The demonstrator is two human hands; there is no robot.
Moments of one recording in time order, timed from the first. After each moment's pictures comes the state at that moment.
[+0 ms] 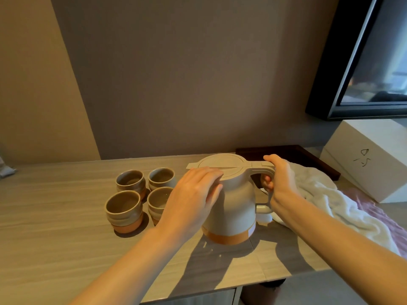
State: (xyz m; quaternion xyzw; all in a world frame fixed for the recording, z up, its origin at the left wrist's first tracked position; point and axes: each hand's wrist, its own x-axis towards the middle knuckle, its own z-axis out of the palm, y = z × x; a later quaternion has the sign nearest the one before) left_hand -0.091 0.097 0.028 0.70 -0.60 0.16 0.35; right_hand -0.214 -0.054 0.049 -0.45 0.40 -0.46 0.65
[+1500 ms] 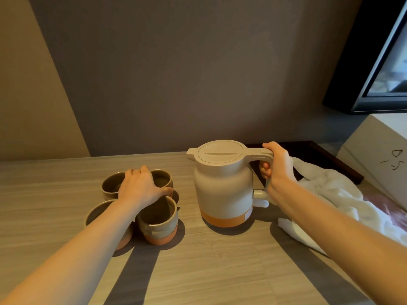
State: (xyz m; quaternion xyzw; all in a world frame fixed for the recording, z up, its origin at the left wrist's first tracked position) left_hand 0.071 0.052 -0.011 0.93 -0.33 -0.03 0.15; right_hand -0.150 -0.124 0.035 -0.46 0.41 -0.45 0.66
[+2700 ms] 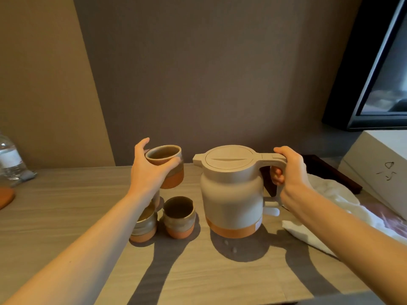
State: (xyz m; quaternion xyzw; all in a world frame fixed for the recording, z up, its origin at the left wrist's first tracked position) left_hand 0.034 0.107 0.052 0.73 -0.28 -0.01 0.63; right_hand -0.185 -0.059 0.082 -0.47 0.39 -0.45 0.65
